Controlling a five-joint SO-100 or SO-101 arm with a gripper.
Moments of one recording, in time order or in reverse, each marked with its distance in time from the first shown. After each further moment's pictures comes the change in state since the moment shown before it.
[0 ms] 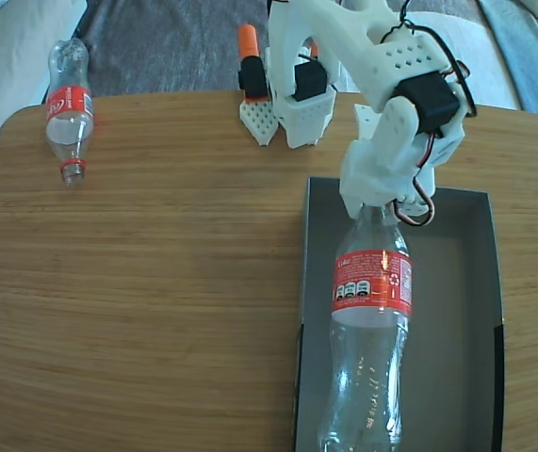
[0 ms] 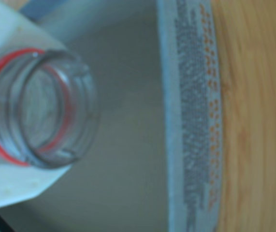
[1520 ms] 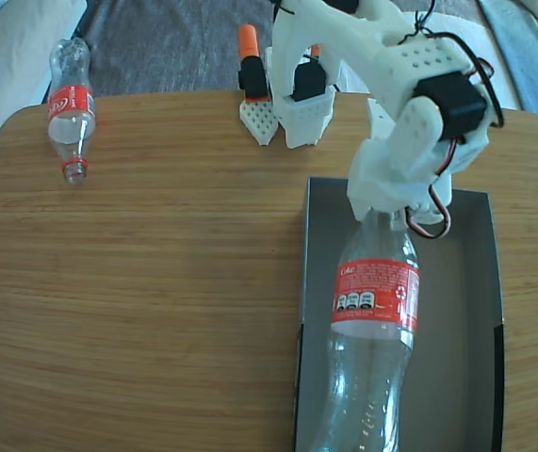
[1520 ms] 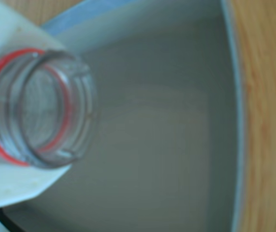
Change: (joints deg) arm 2.2 -9.0 -20.9 14.5 -0.2
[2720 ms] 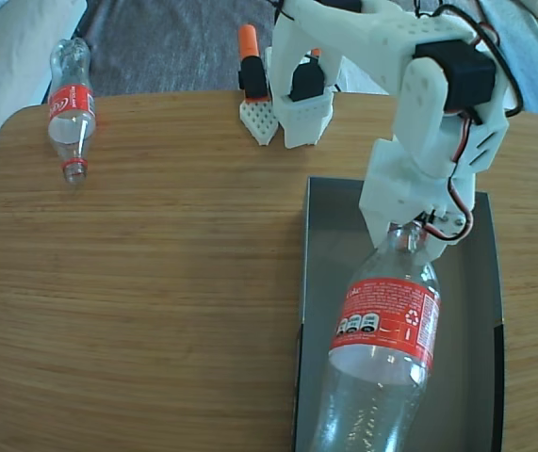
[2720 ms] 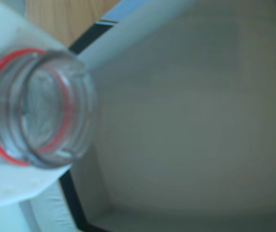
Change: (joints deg) arm 2.6 -6.7 -20.4 0.0 6.0
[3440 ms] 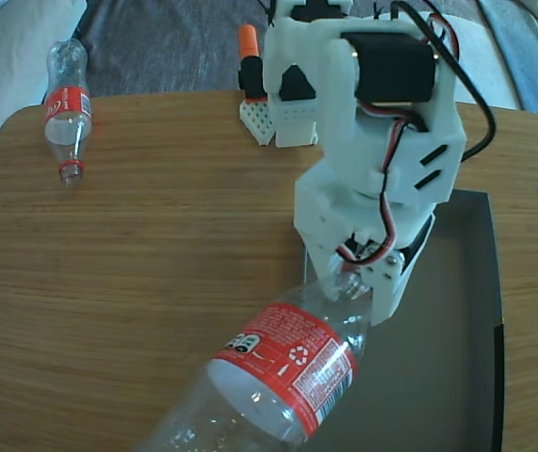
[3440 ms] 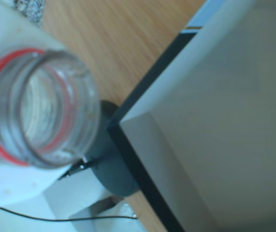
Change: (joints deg) arm 12.4 -6.9 -17.8 0.0 6.9
